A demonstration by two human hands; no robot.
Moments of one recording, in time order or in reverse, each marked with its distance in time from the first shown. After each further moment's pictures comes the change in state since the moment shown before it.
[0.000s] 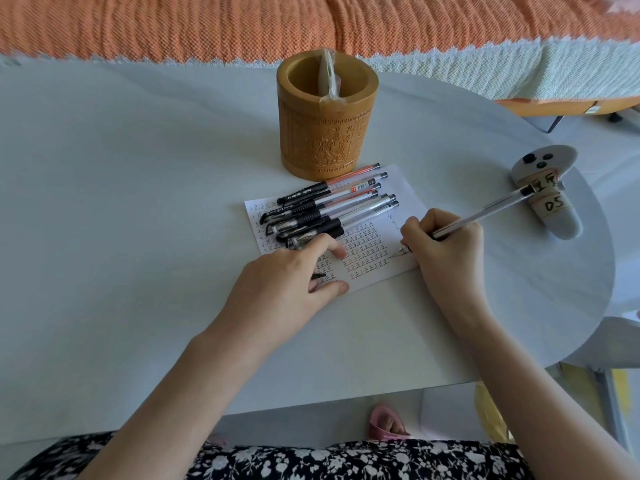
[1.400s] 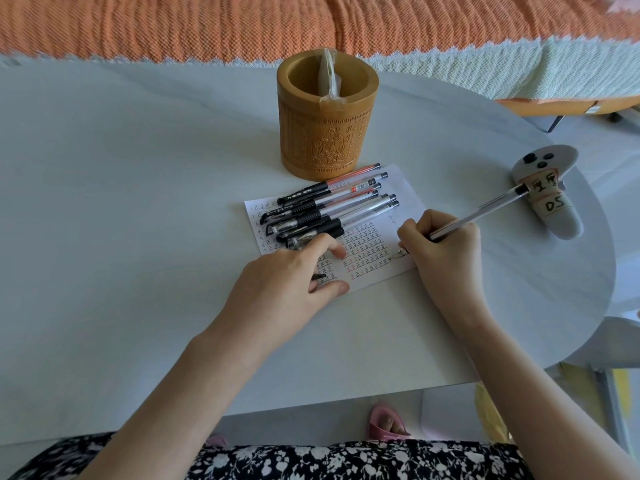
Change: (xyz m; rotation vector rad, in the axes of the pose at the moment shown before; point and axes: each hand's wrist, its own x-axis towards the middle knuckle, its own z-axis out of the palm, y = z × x) left_hand 0.000 0.000 0.000 -0.004 -0.007 -0.002; right_hand 0.000 0.001 0.000 -0.035 -0.034 -0.023
